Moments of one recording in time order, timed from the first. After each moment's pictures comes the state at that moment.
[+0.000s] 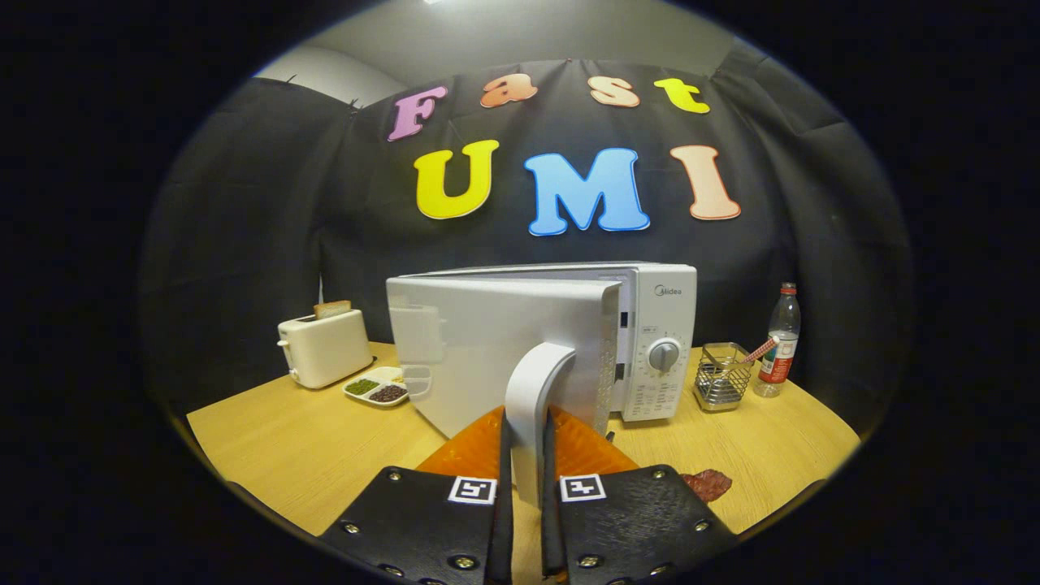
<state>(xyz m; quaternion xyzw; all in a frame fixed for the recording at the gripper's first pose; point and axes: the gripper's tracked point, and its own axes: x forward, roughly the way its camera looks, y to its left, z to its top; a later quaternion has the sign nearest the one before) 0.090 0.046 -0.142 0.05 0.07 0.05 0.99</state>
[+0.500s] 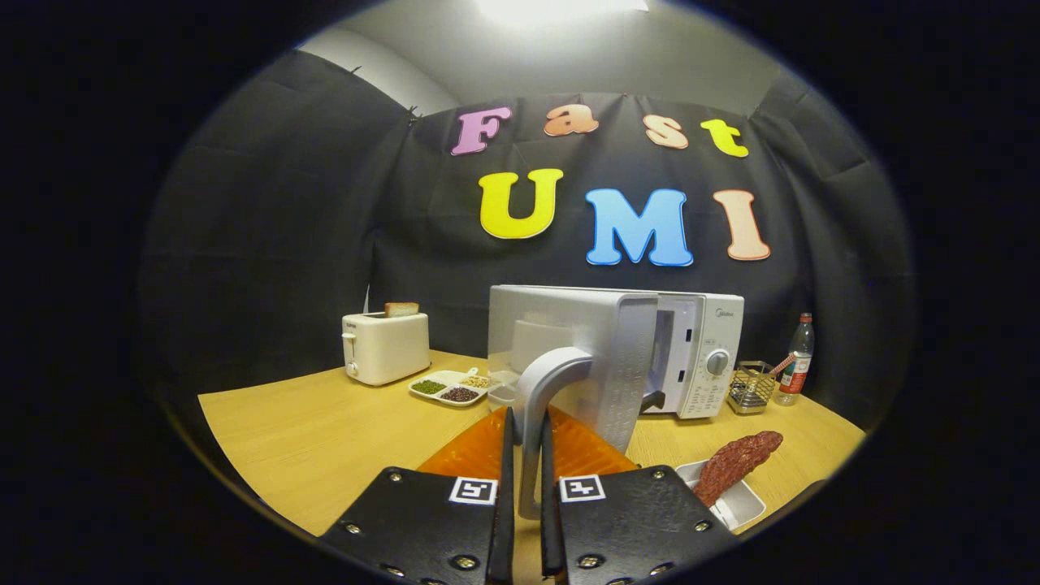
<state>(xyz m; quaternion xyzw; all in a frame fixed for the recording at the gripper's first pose) 0.029 0.166 -0.136 0.00 0.01 0.07 1.00</state>
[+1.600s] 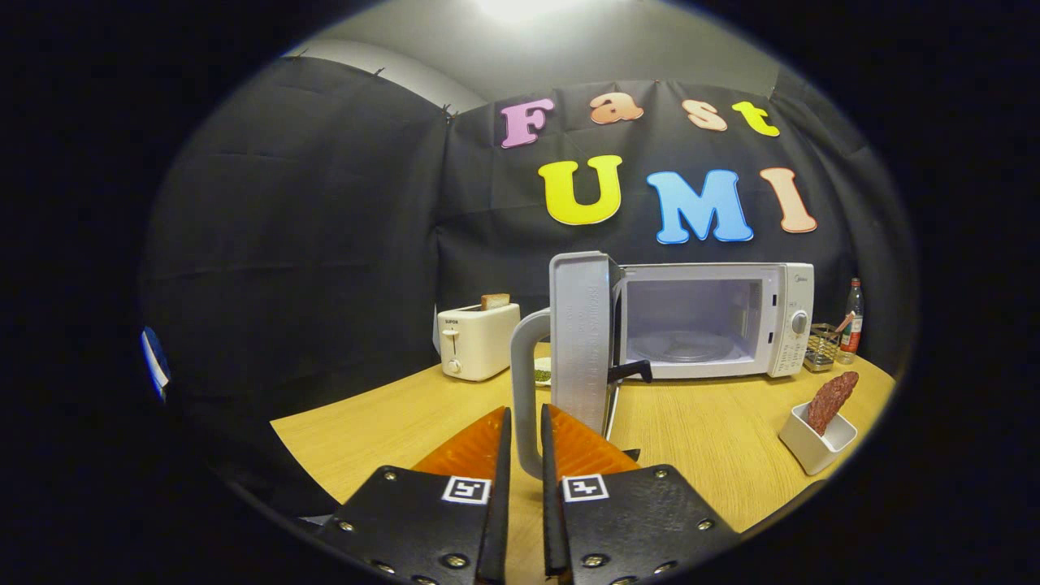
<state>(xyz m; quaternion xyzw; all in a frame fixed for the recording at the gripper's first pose) -0.015 0.299 -0.143 0.05 0.05 0.17 0.98</state>
